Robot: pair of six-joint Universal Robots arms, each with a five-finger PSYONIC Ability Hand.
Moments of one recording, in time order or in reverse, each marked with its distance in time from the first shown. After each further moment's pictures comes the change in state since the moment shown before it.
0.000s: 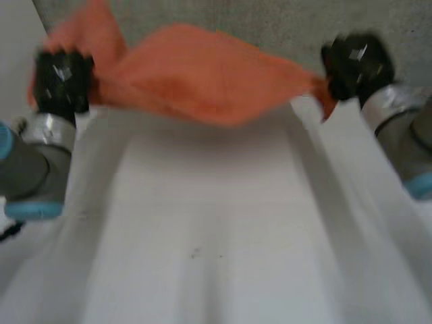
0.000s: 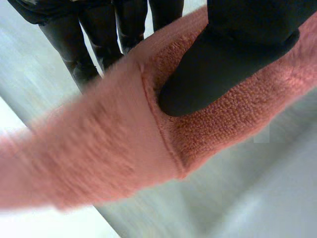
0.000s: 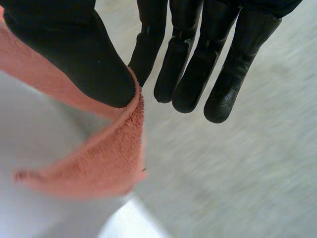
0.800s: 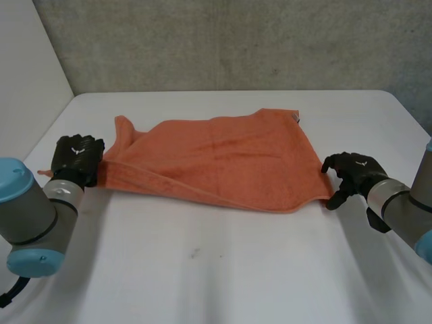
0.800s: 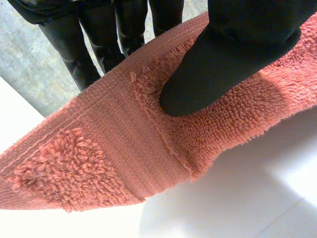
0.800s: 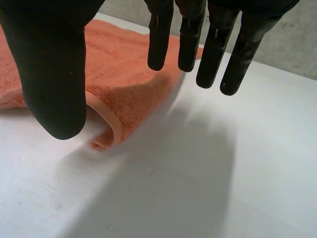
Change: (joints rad) left arm 0.055 -0.096 -0.176 -0.110 -0.010 -0.002; right arm -0.164 0.176 0.254 0.113 -0.055 0.261; left_hand 0.000 0.000 0.000 0.000 0.000; right_hand -0.563 -0.716 -0.725 -0.733 -0.708
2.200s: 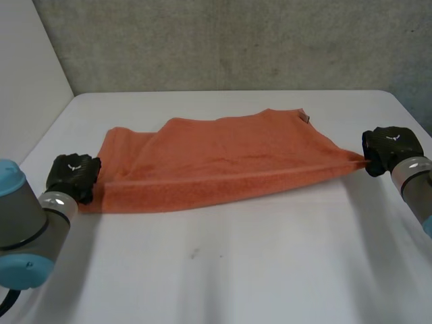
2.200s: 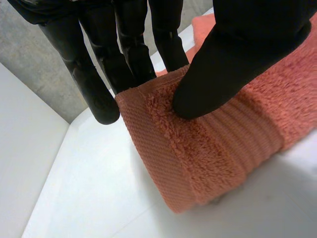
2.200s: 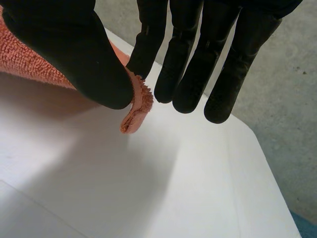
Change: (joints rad) left arm 0.034 0.026 -0.035 -0.151 0.006 0.015; right arm -0.050 -0.048 -0.057 -0.063 0.130 -0.217; left_hand -0.044 -0.043 -0.045 -0.046 -0.055; right_hand 0.561 0.711 0.719 0.731 0.688
